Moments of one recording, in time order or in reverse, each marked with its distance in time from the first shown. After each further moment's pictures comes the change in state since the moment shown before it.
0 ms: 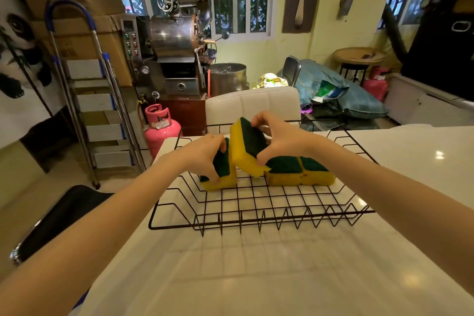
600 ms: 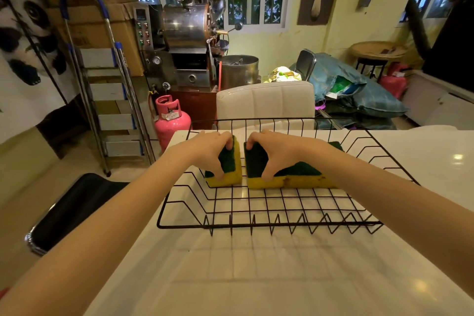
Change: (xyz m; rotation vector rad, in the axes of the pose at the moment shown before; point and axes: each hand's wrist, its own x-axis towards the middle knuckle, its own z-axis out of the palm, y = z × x) left_hand 0.005 -0.010 -0.002 0.109 -0.066 -0.043; right_hand 0.035 0.004 0.025 -0.518 -0.195 0.019
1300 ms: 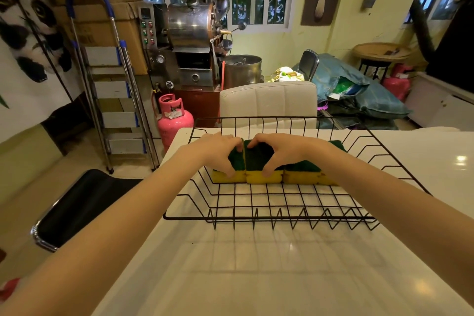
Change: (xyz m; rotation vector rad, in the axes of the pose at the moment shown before) left_hand 0.000 0.011 0.008 0.106 0.023 0.053; right_hand -0.004 0.001 0.005 0.122 -0.028 0.017
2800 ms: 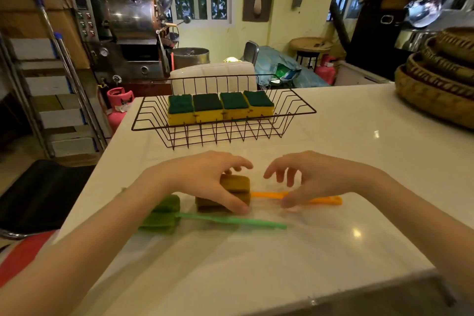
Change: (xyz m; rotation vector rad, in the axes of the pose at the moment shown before) left_hand -0.188 0.155 0.054 -0.279 -0.152 0.329; right_hand -0.285 -0.043 0.111 0.008 0.047 0.140
